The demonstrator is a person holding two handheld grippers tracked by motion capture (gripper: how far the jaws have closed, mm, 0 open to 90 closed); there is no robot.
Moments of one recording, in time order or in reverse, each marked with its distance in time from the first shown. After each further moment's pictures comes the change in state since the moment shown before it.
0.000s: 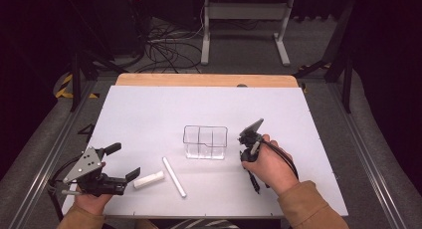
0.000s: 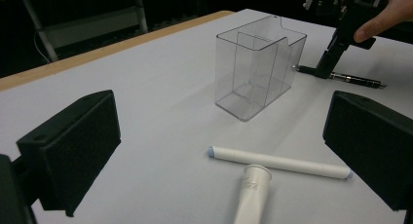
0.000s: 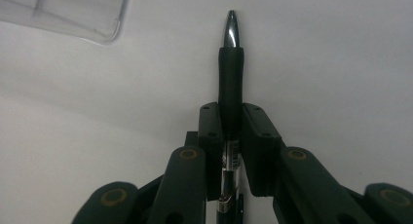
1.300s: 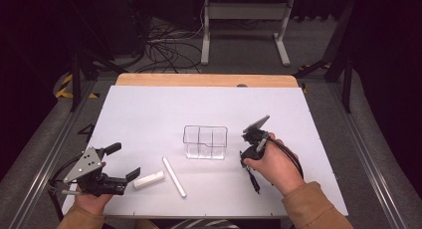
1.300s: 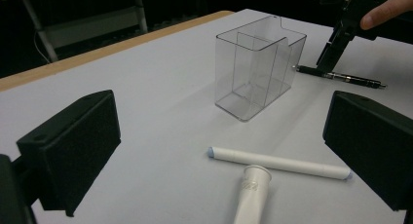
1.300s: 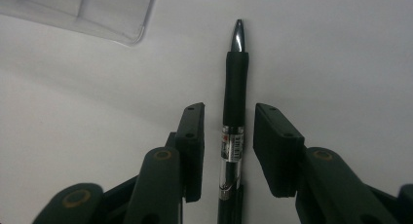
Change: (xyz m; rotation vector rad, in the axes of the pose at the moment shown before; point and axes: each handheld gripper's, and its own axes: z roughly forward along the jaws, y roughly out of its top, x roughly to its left) left arm 0.000 0.000 0.000 0.000 -0.001 -0.005; right arm -0.012 0.001 -0.012 -0.015 0.101 -0.031
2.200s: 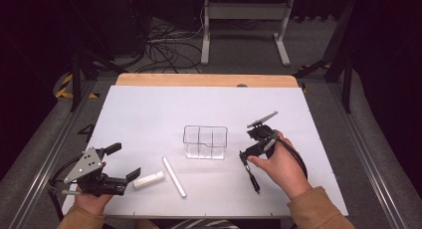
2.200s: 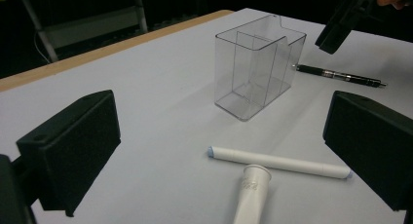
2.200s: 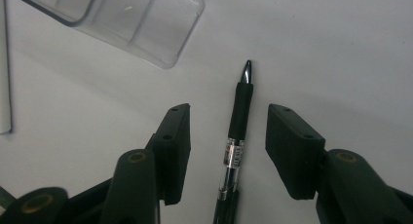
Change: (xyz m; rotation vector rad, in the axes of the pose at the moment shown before) left arm -0.001 0.000 0.000 0.005 0.001 0.005; right arm -0.005 -0.006 -0.027 -0.151 0.066 -0.110
